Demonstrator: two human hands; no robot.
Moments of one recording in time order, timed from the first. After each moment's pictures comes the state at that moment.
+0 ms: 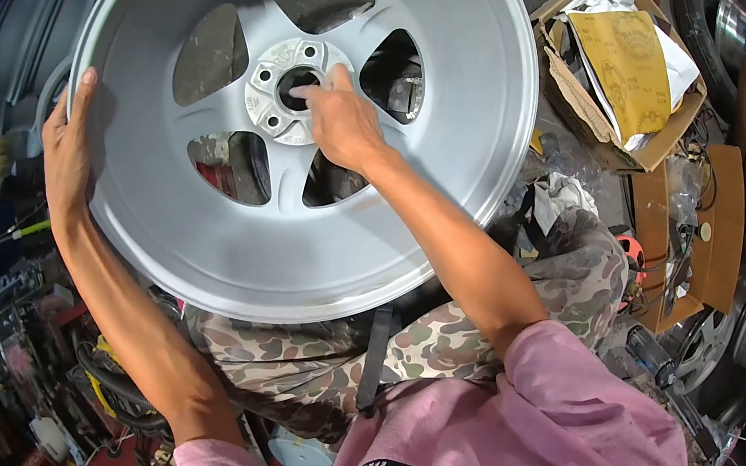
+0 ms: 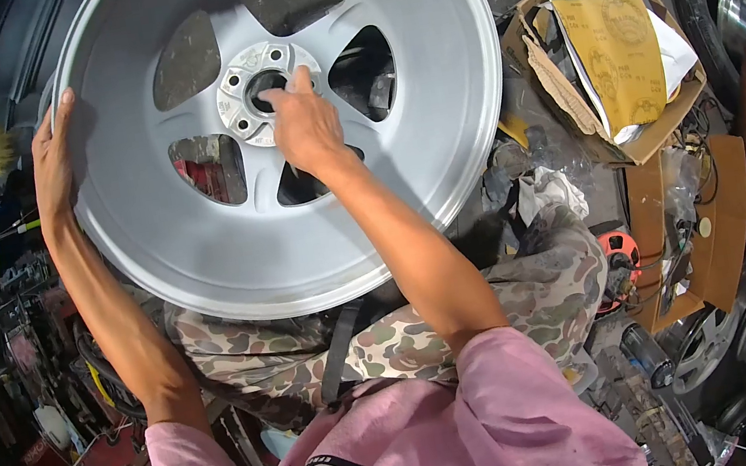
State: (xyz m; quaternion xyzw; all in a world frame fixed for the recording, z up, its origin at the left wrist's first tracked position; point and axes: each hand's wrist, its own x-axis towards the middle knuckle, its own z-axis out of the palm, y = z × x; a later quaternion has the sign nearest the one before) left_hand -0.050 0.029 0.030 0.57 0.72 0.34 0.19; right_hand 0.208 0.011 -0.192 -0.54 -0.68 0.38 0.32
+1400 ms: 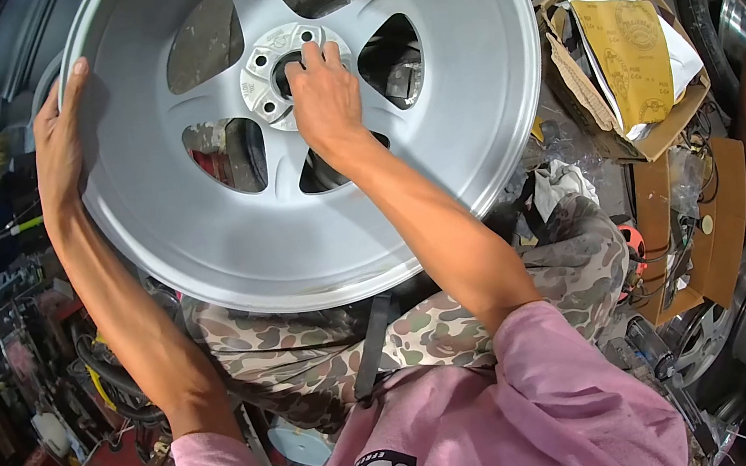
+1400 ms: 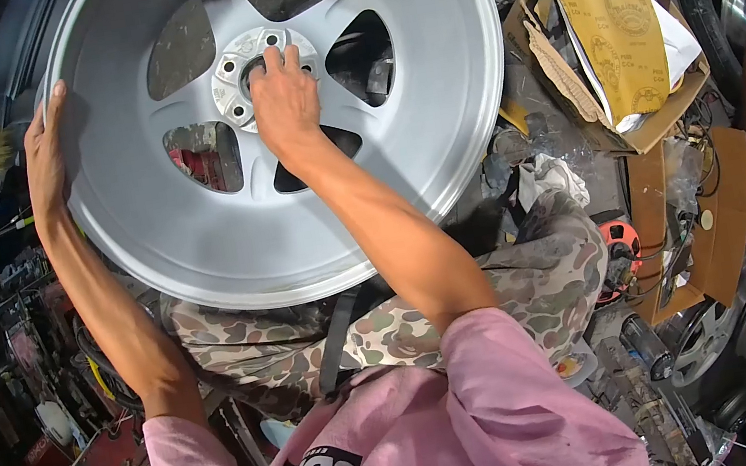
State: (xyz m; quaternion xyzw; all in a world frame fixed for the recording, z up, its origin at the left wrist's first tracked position) left_hand -0.051 0.029 0.031 0.57 0.72 0.34 0.18; right_hand 0.185 0.020 -0.184 -0.57 -0.75 0.16 0.31
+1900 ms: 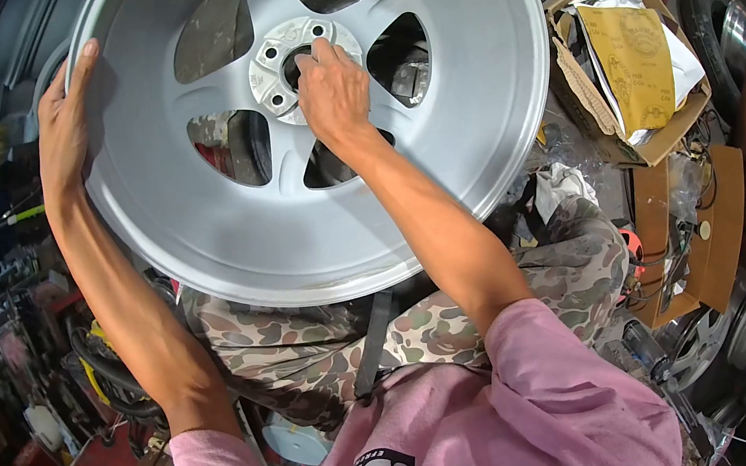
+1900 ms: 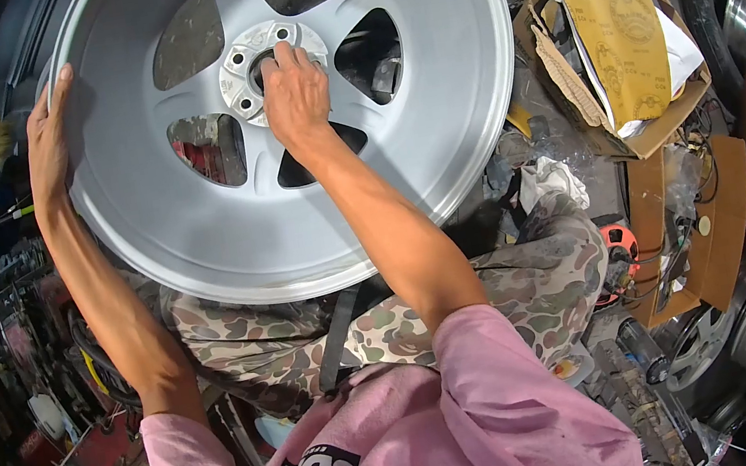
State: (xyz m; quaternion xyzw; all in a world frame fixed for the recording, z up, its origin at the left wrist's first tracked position) left_hand -0.051 0.030 0.029 0.60 0.70 0.34 0.18; right_hand 0.175 0.026 -0.208 -0.57 -0.70 0.15 0.41
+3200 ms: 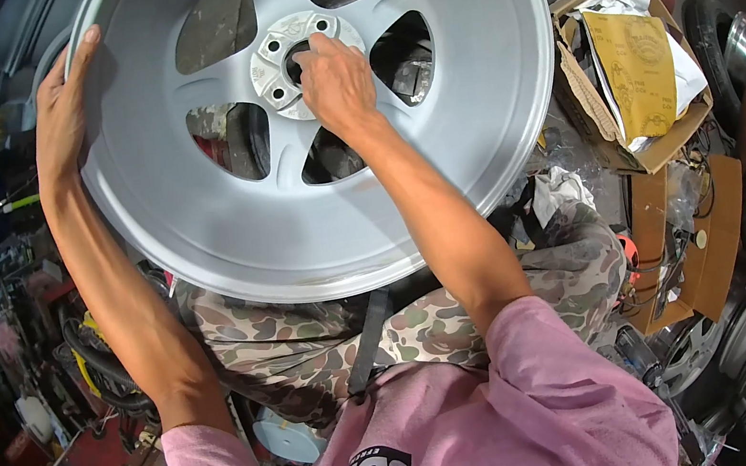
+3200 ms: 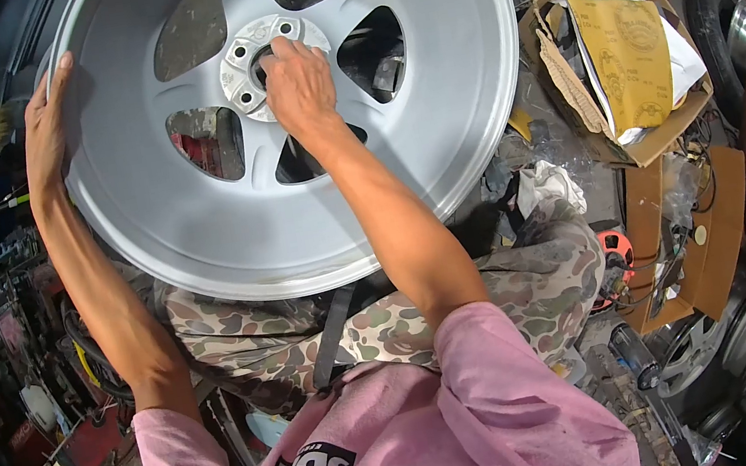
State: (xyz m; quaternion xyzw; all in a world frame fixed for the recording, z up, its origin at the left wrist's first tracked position) left_hand -0.057 0.030 0.028 0.59 0.72 0.33 0.18; right_hand 0.184 0.036 -0.216 -0.50 -0.73 0.18 0.43
